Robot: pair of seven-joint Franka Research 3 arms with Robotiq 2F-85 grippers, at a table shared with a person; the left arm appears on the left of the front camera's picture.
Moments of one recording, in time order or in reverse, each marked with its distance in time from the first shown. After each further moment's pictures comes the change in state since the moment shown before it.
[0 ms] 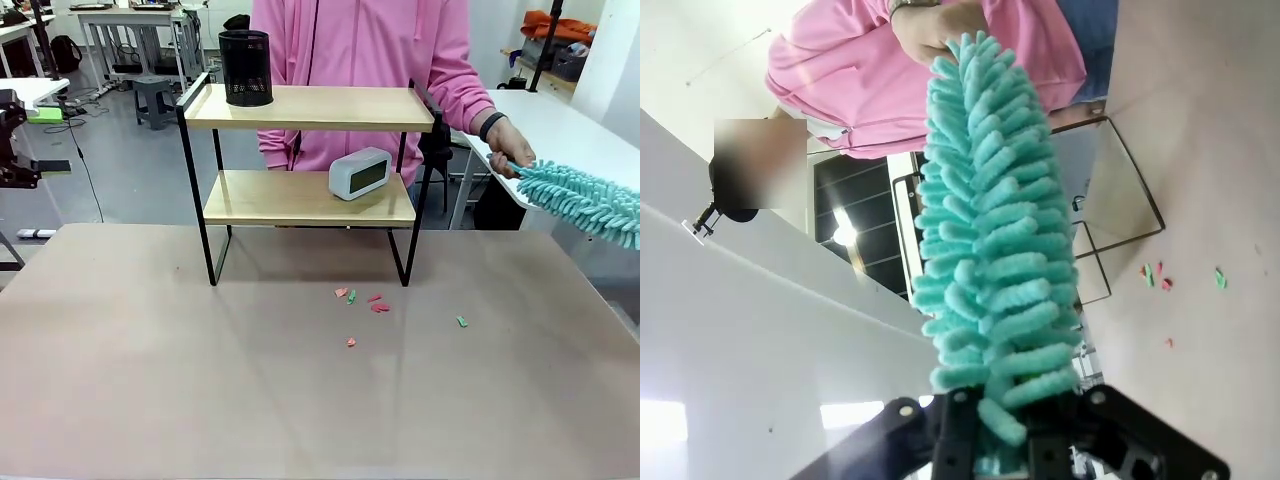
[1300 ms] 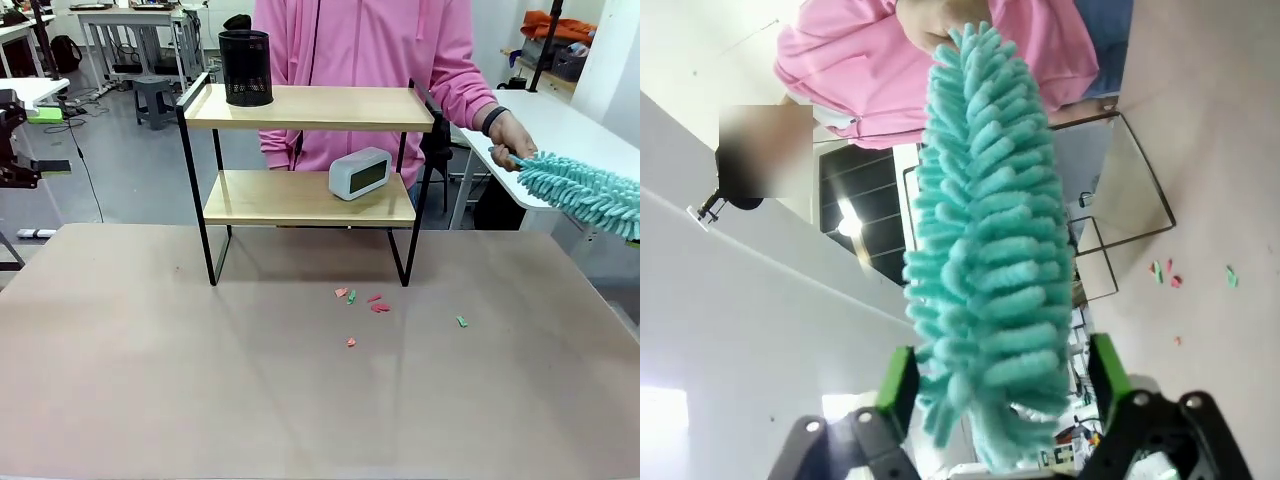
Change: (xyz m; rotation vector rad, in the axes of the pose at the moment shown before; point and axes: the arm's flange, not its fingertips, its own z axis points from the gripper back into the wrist) left arm 0.000 0.000 0.000 0.000 0.000 0.000; right arm -0.004 0.007 -0.001 0.023 0.018 0.021
